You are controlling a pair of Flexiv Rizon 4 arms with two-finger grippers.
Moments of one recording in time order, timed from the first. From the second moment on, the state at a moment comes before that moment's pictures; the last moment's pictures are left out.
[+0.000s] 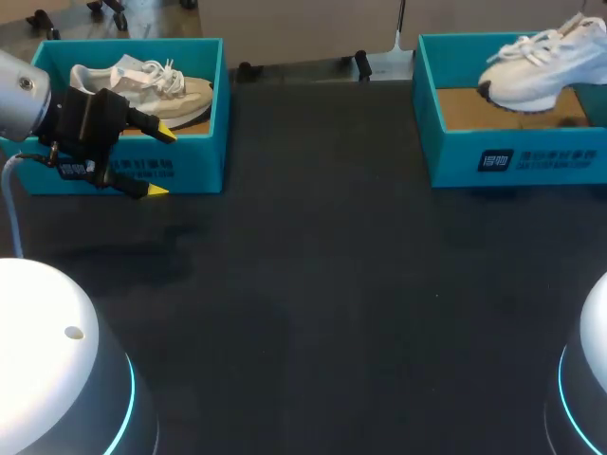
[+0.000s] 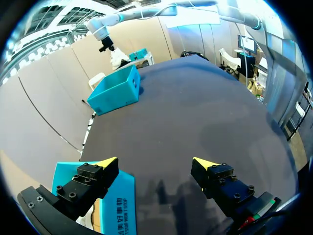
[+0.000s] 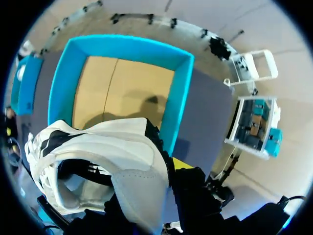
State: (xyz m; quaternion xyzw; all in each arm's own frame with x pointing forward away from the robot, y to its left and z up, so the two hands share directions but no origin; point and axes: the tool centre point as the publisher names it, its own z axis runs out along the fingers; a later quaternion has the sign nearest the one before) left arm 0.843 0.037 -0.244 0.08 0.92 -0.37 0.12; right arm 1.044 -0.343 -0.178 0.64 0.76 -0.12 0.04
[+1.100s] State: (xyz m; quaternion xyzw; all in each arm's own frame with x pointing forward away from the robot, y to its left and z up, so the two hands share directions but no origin) left arm 0.843 0.037 -0.244 0.08 0.92 -0.37 0.12; right arm 1.039 -0.356 -0.186 0.75 0.65 -0.11 0.06
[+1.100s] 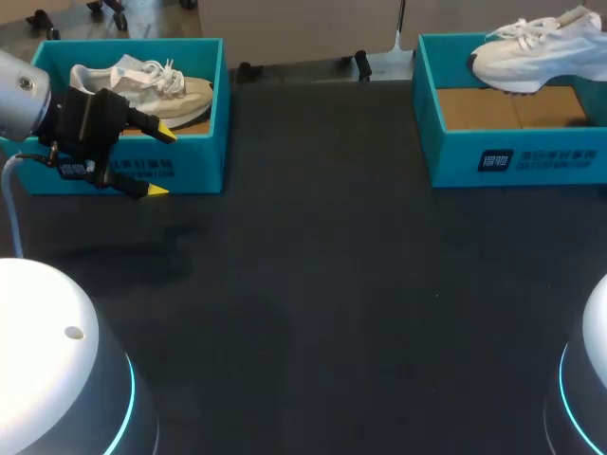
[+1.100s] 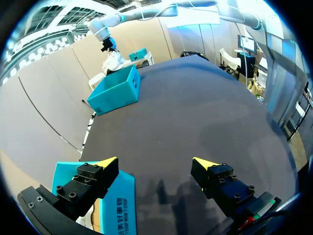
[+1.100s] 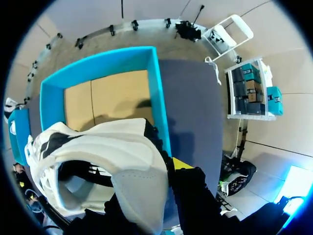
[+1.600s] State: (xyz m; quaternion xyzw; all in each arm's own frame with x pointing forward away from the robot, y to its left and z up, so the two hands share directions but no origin) left arm 0.843 0.037 -0.244 0.08 0.92 -0.37 0.12; right arm 1.028 -0.351 -0.186 0.75 0.65 -0.11 0.07
